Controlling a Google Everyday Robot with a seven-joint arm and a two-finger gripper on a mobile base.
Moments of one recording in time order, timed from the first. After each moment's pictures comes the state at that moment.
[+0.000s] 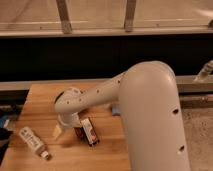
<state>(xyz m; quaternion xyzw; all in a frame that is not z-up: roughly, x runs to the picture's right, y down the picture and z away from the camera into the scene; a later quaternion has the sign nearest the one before) -0.209 0.235 0.774 -0.39 0.08 0.44 0.81</state>
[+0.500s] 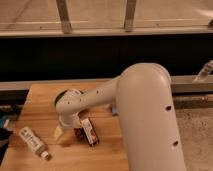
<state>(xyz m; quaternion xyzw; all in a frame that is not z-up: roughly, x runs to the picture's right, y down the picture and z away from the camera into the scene) -0.210 0.246 0.787 -0.40 0.09 0.44 0.80</state>
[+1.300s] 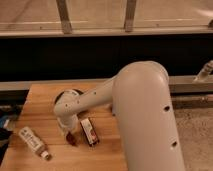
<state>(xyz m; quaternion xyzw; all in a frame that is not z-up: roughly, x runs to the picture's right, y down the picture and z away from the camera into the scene) -0.210 0.242 0.782 -0.38 0.08 0.43 0.81</state>
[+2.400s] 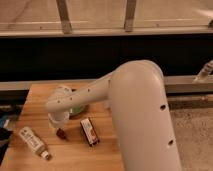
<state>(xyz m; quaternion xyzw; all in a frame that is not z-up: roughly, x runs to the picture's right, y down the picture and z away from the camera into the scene) -0.266 0.207 0.774 -0.37 0.01 0.40 0.84</state>
